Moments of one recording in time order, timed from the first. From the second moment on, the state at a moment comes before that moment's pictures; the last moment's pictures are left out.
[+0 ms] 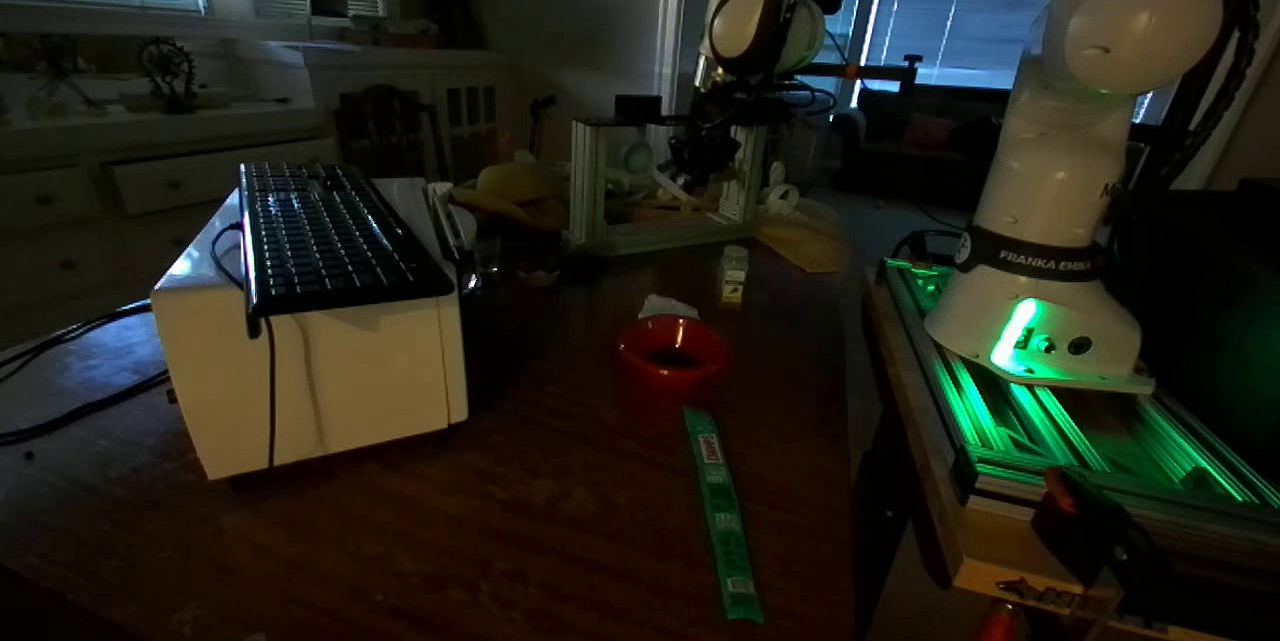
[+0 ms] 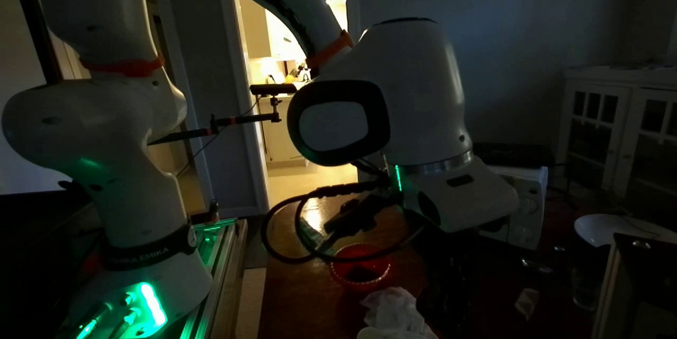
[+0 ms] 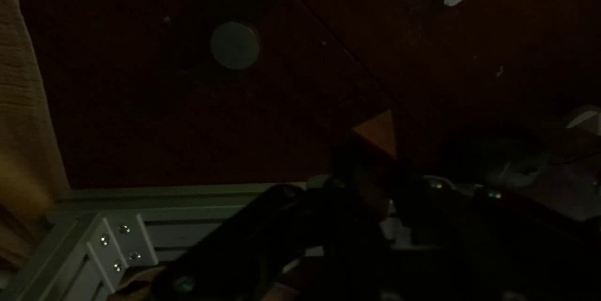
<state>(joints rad) -0.22 0.10 -0.33 -2.60 -0.04 2.90 0.32</state>
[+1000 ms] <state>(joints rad) -0.34 0.42 -0.26 -2.38 0.42 2.89 0.42</state>
